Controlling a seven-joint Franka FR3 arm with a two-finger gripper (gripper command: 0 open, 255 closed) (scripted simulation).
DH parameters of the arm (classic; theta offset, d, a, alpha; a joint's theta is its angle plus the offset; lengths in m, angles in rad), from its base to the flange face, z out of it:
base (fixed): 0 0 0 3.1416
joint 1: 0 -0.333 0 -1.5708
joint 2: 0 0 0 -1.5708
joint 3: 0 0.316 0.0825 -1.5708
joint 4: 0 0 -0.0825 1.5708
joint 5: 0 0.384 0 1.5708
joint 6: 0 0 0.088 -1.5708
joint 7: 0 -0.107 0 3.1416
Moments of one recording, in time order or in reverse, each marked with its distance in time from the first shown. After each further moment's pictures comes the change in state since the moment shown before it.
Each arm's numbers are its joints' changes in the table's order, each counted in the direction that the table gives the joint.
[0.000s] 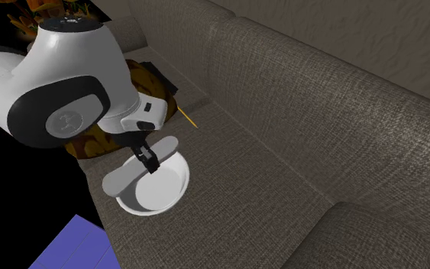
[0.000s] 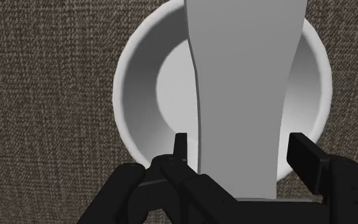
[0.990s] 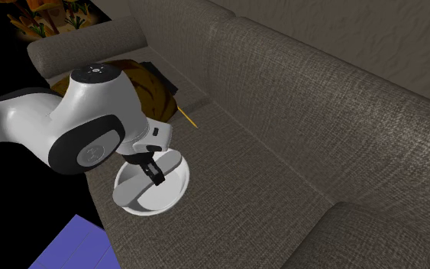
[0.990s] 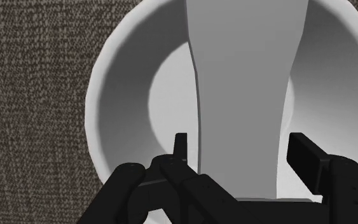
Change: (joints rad) arm 0.000 -0.048 -0.002 0.139 0.001 0.187 0.001
